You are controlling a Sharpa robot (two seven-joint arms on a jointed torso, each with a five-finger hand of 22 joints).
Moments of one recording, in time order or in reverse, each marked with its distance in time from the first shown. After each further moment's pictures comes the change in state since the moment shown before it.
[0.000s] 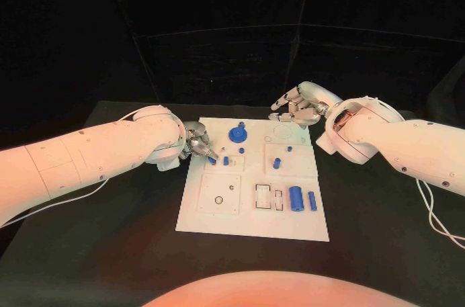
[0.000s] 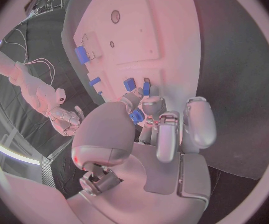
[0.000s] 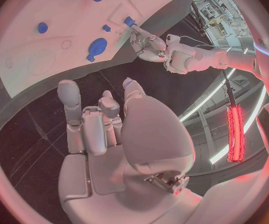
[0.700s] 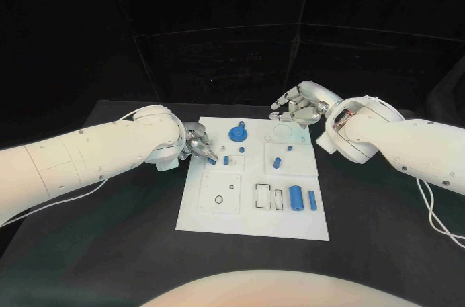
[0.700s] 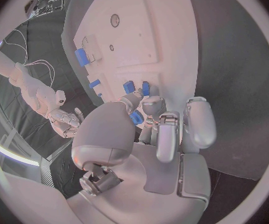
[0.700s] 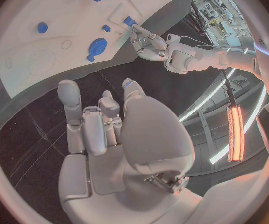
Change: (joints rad) left arm -0.001 -0.003 0.000 0.003 -0.002 0.021 -0.006; left_hand 0.000 0.000 0.003 0.002 -0.003 -0.002 0.002 0.003 0.004 0.000 0.000 0.000 0.001 0.000 0.000 0.000 0.000 0.000 0.000 0.000 0.000 0.001; right arm 0.000 0.000 0.000 -0.001 0.001 0.001 0.001; right_hand 0.004 0.004 0.000 0.000 0.000 0.000 0.000 0.004 0.000 -0.004 -0.004 0.000 -0.001 0.000 0.000 0.000 -0.002 0.000 0.000 0.000 0.000 -0.002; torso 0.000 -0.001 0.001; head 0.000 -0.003
